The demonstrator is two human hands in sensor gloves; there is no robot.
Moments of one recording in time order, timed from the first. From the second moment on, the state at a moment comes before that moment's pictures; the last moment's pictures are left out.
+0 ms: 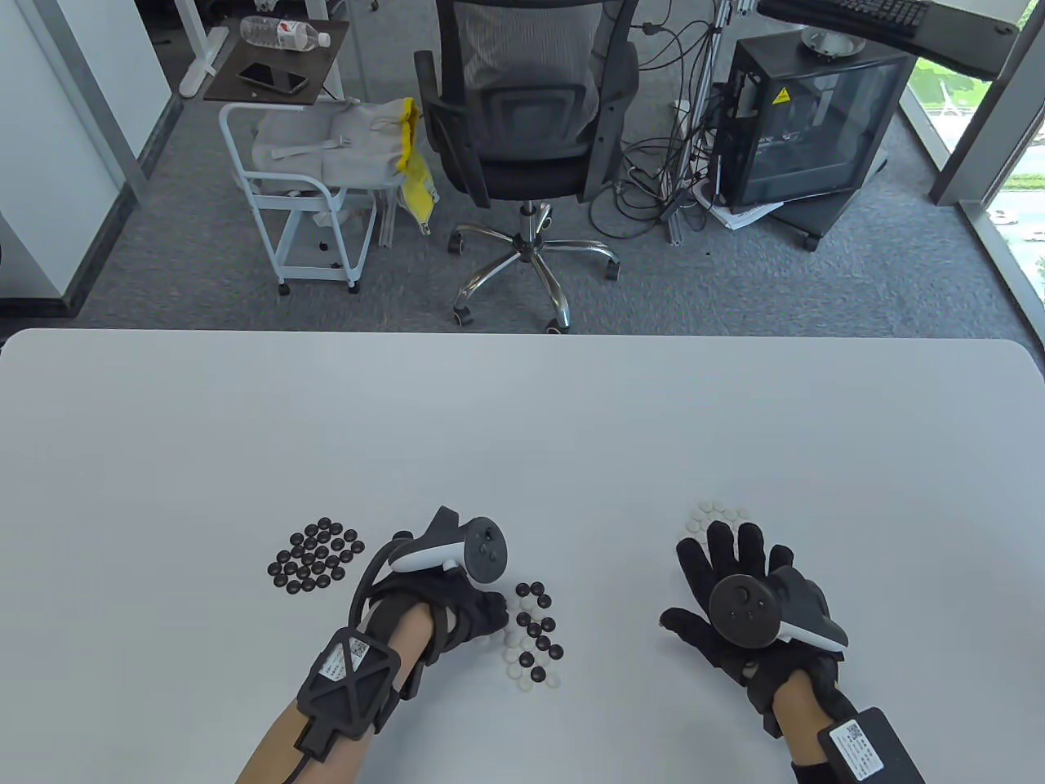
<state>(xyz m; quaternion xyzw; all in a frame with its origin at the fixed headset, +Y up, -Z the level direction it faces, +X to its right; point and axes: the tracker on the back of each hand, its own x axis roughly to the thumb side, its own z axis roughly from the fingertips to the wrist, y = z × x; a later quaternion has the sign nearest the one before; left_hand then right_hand) -0.127 -0.759 -0.342 -0.39 -0.18 0.00 0.90 0.220 -0.752 -0.283 0.23 0.13 0.96 0.09</state>
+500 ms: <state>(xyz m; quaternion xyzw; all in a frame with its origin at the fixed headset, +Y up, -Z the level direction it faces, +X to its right) -0.238 -0.757 -0.369 -0.39 0.00 0.04 0.92 0.221 -0.752 -0.283 0.23 0.14 0.96 0.09</state>
